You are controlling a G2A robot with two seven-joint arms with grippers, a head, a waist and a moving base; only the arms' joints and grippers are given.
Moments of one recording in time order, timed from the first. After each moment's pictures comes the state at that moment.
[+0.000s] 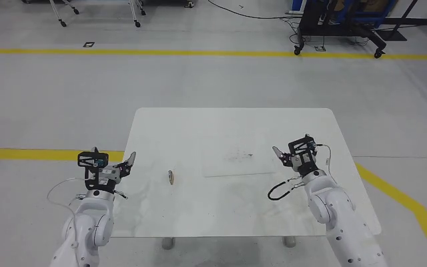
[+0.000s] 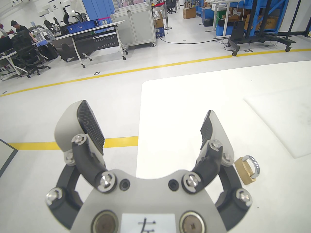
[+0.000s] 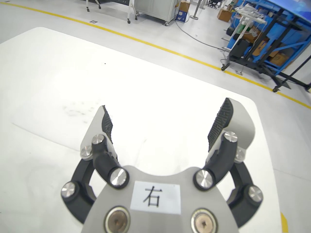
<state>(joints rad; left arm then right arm) 1.73 -1.15 -1.60 -1.80 1.33 0.00 0.00 -1.60 -1.16 1.46 -1.73 -1.35 -0.08 0.13</state>
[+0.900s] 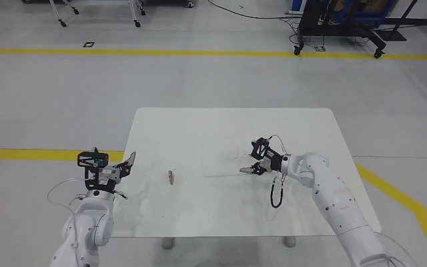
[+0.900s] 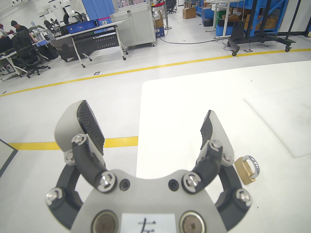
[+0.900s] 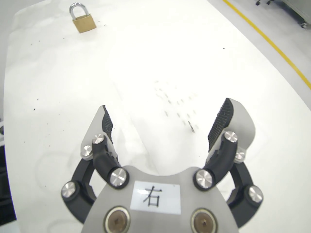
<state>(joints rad) 1.73 -1.15 -1.60 -1.80 1.33 0.00 0.00 -1.11 -1.17 1.19 -1.17 -1.38 -0.92 0.13</state>
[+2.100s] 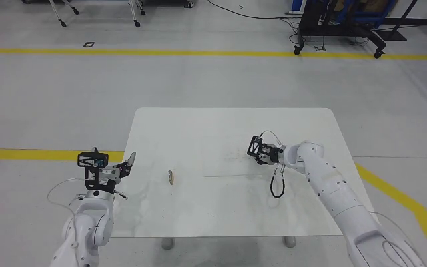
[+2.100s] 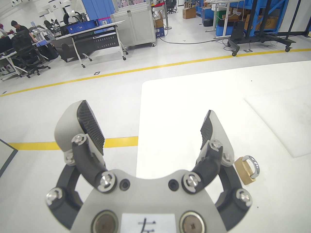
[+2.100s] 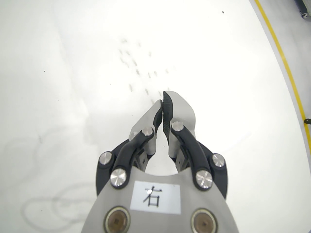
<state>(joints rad) 1.73 -1.15 -1.60 -1.80 1.33 0.00 0.00 -0.97 -1.17 1.07 -1.03 -1.60 -0.84 0.09</state>
